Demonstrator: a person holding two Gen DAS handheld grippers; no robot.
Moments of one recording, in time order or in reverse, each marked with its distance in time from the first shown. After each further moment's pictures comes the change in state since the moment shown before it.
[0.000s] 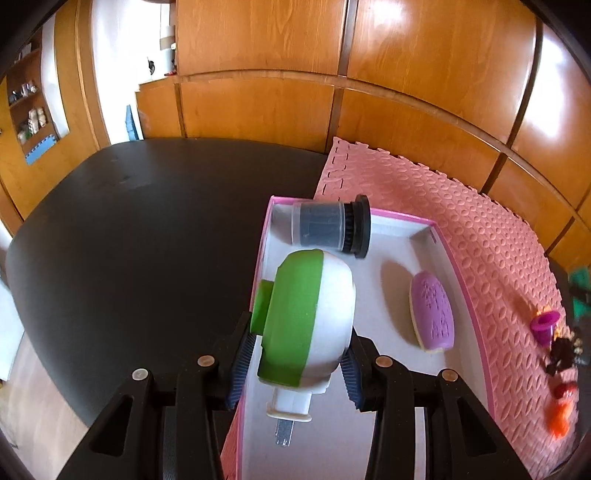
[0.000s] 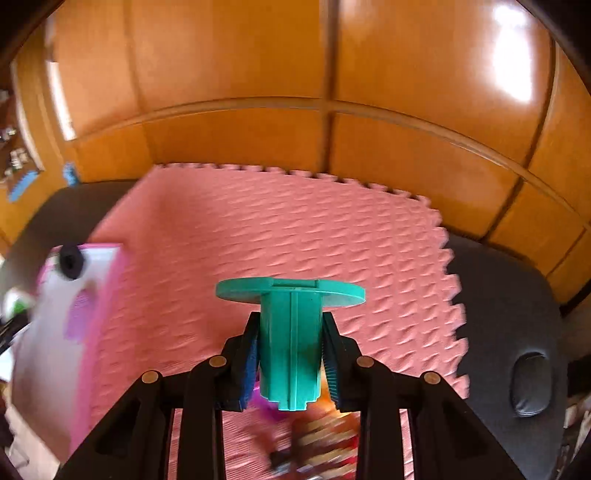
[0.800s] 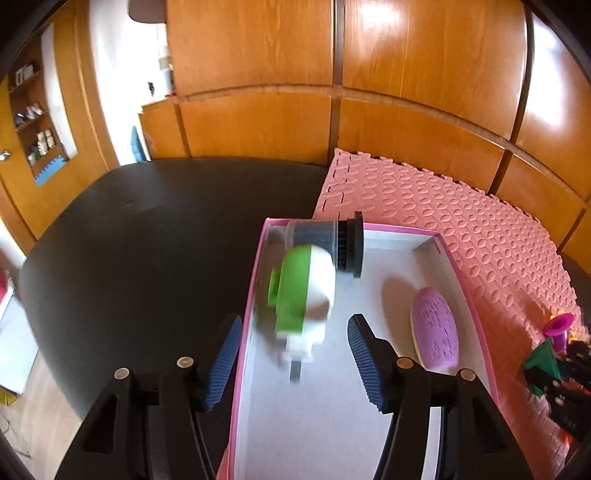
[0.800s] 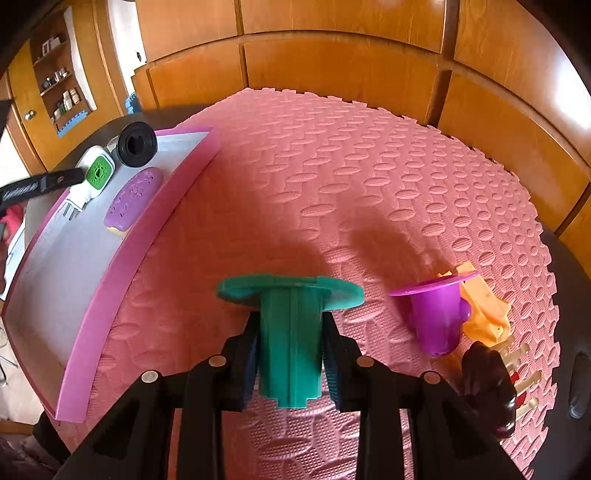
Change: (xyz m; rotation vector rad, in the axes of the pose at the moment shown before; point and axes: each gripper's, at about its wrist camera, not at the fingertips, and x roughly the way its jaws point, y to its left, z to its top) left arm -0.009 -0.017 -0.002 0.042 -0.067 0.082; right arm 0.049 0.068 -0.068 -0.147 0.101 0.113
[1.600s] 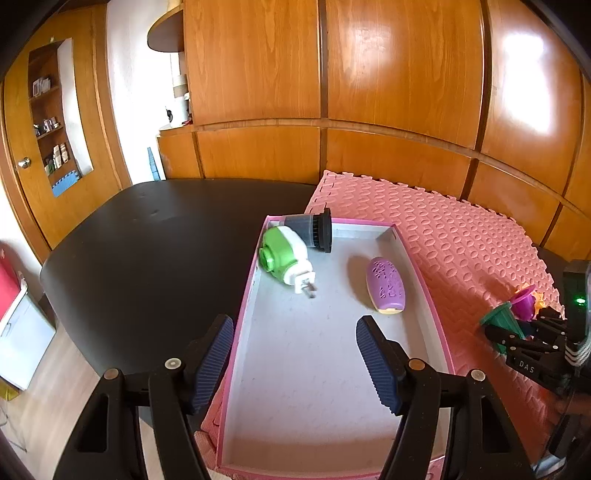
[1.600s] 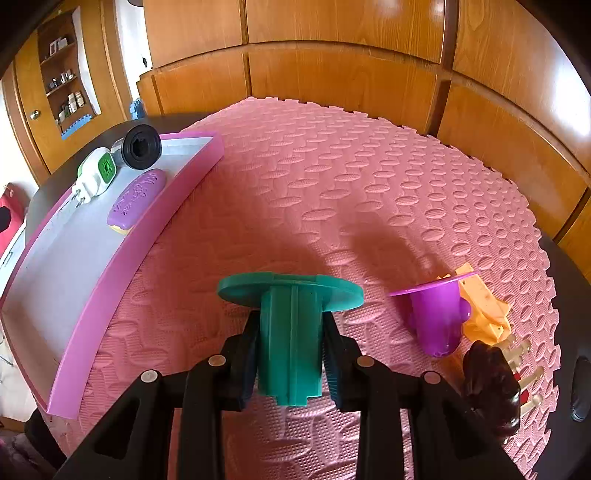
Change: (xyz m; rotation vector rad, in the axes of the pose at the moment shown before) left arm -0.082 -0.014 -0.051 -0.003 -0.104 0.016; right arm 0.000 0.004 -0.007 -0.025 -0.065 -0.018
